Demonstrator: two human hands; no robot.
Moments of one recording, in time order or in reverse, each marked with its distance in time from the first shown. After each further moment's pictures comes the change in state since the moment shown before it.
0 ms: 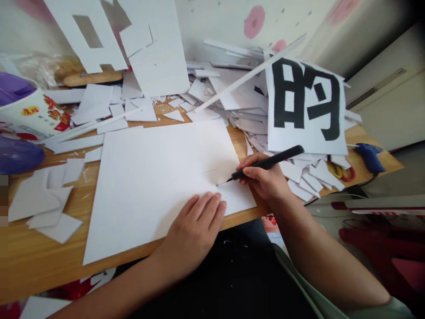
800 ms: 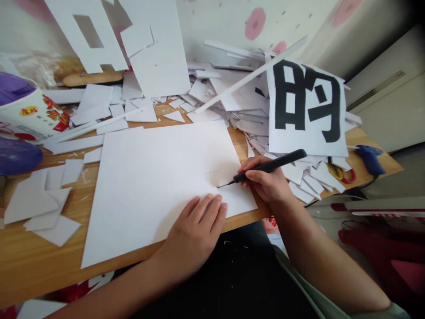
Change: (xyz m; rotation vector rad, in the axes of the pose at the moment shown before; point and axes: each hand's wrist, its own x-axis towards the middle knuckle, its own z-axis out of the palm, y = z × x) left_hand 0.003 0.000 -0.002 0.023 0.039 0.014; right_hand 0.001 0.006 -0.007 0.030 -0.082 -0.045
